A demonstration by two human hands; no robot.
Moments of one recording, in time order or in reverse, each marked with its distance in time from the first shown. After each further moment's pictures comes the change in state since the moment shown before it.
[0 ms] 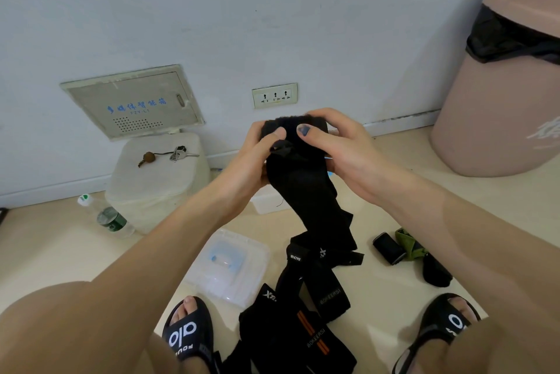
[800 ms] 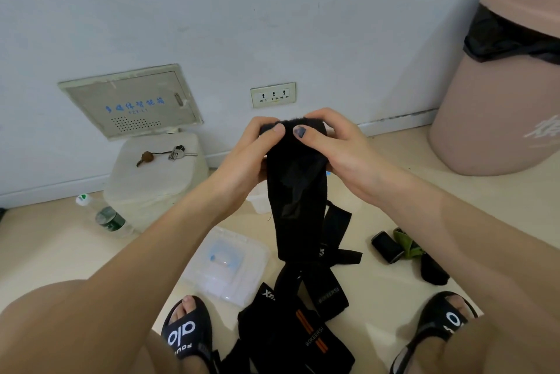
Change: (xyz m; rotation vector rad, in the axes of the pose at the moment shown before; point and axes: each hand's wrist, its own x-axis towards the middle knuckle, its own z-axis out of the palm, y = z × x) left_hand 0.000 0.003 0.001 0.038 0.024 0.013; right_hand -0.001 0.001 0.003 -0.057 0.019 -0.011
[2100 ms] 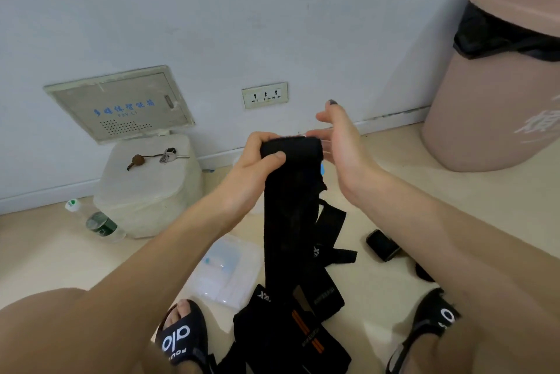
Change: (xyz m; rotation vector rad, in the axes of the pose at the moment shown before) left_hand -0.003 -0.014 0.011 0.080 -0.027 -0.025; right_hand 0.006 -0.008 0.003 0.039 0.360 0.237
